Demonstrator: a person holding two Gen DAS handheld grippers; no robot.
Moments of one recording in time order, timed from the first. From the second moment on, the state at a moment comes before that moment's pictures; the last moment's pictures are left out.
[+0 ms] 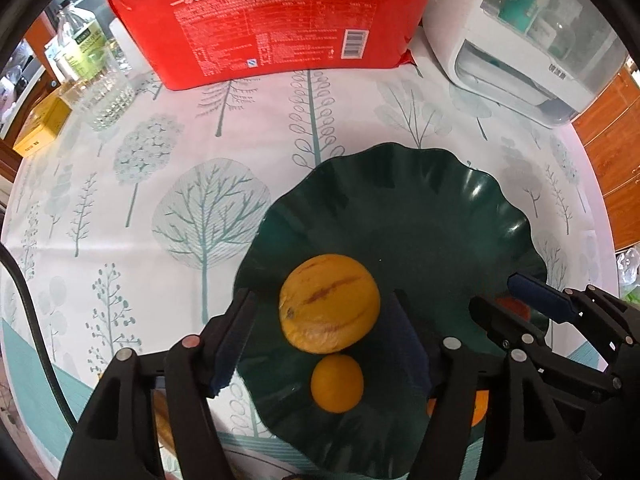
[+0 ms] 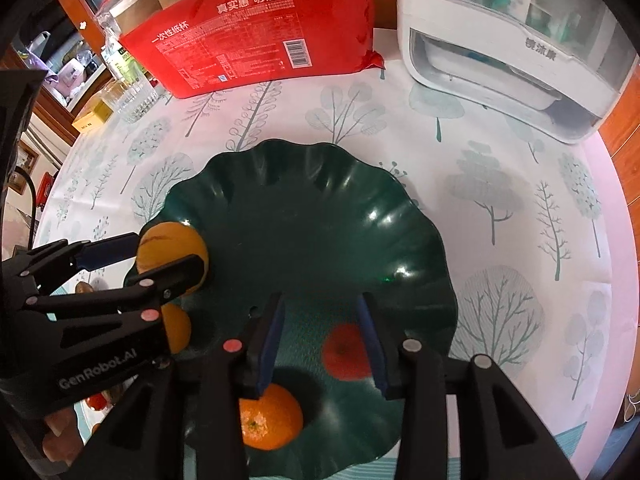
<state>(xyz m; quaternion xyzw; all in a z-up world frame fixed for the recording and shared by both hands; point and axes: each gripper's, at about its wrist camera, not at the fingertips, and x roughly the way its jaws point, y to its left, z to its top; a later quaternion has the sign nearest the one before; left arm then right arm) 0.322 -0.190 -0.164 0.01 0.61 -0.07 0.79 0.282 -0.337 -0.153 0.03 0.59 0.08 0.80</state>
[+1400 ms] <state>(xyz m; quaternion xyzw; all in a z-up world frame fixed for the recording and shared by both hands) 0.205 -0.130 -0.007 -0.01 0.49 -0.07 0.87 0.195 -0.298 -0.032 0.02 0.51 0.11 0.85</state>
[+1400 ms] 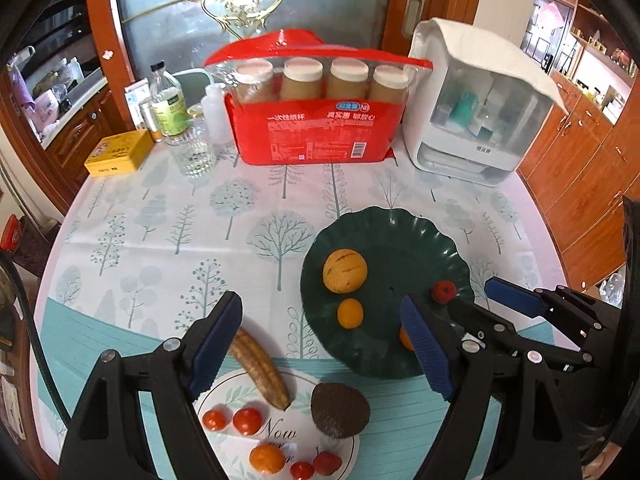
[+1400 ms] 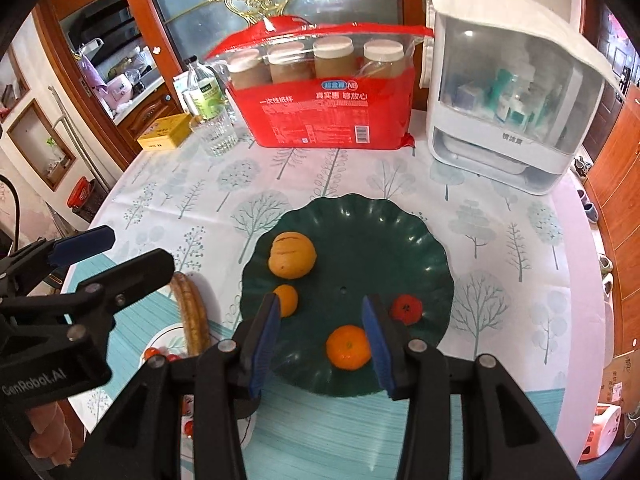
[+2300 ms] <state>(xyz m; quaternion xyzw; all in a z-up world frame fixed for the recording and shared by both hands) 0.091 -0.026 0.028 -0.02 0.45 0.00 0.89 0.111 -0.223 -0.003 -0.01 0.48 0.16 0.86</state>
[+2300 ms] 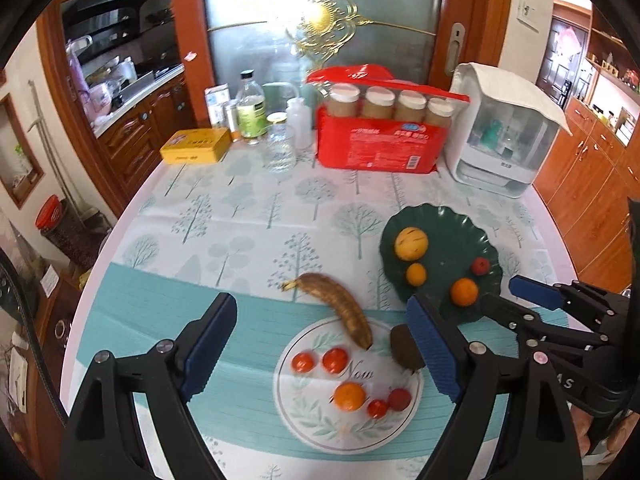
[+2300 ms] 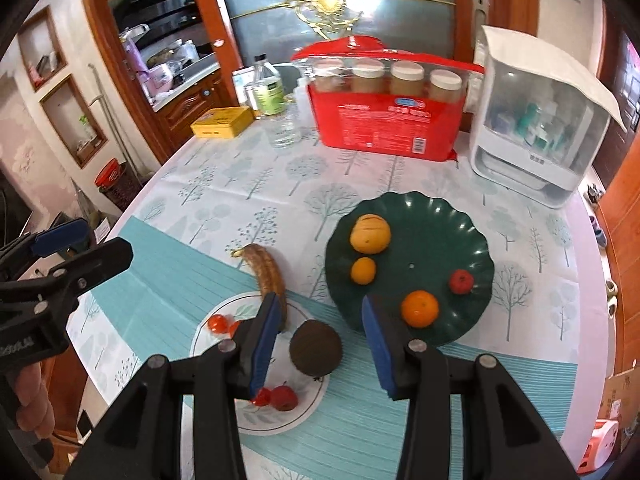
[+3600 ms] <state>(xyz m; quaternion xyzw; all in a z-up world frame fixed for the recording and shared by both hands) 0.074 -0.030 -0.170 -0.08 0.61 -0.03 0.78 0.112 -0.226 -0.127 0.06 0.59 0.15 0.79</state>
